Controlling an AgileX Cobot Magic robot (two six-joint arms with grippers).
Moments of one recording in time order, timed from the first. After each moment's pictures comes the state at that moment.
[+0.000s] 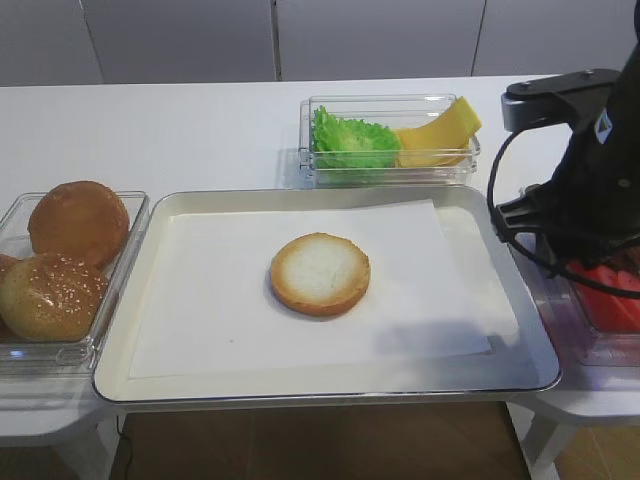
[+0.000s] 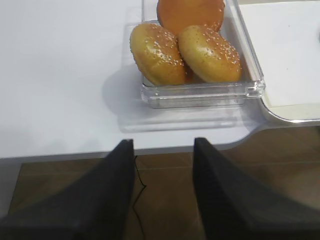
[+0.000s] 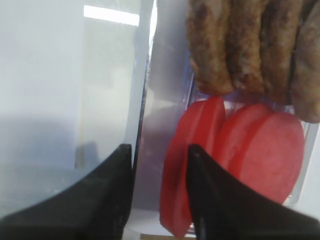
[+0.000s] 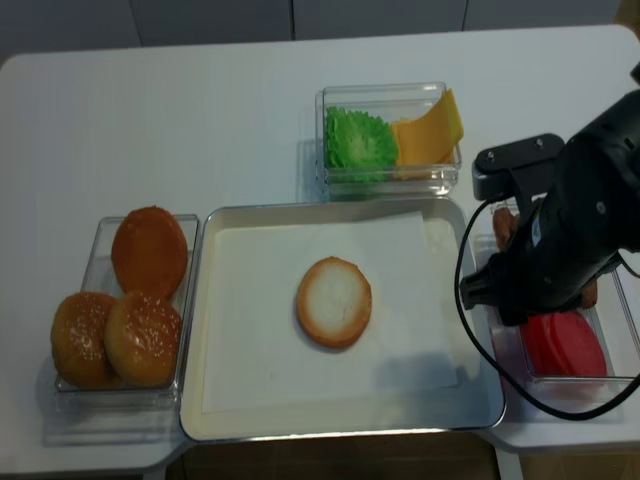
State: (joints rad) left arm 0.05 -0.02 -0.49 -0.01 1.18 -0.02; right arm 0.43 1.43 -0.99 -0.14 0.99 0.29
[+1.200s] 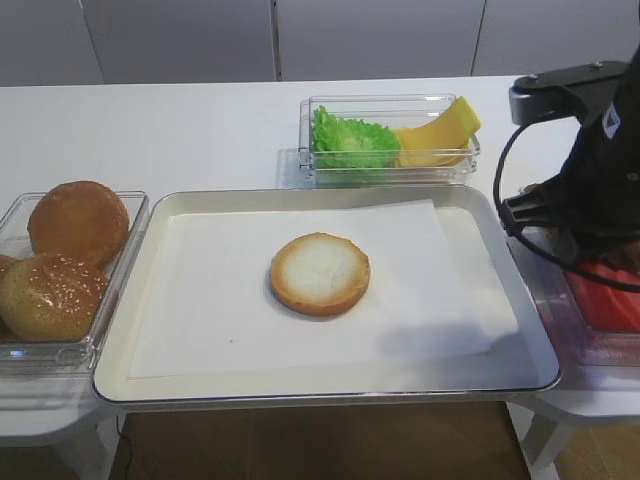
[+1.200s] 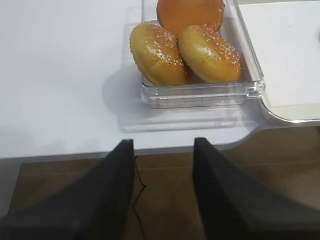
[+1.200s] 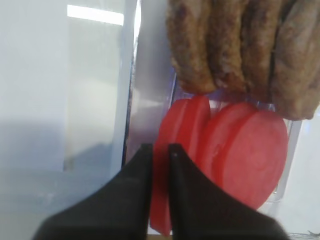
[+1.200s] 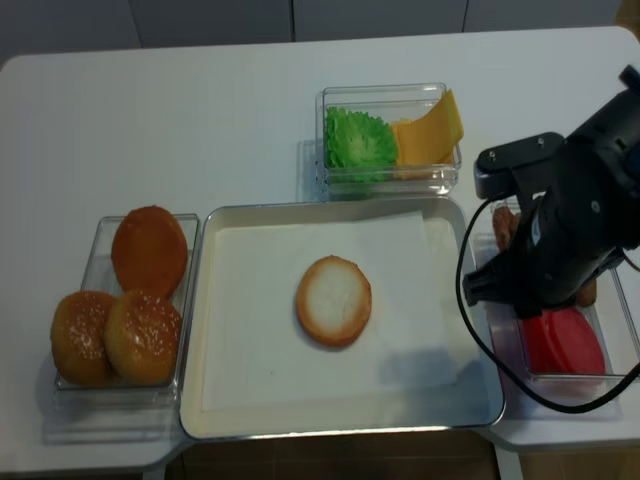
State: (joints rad) left arm 0.05 -0.02 -0.49 -0.01 1.18 -0.02; right arm 0.44 1.43 -1.00 -0.18 1.01 0.32
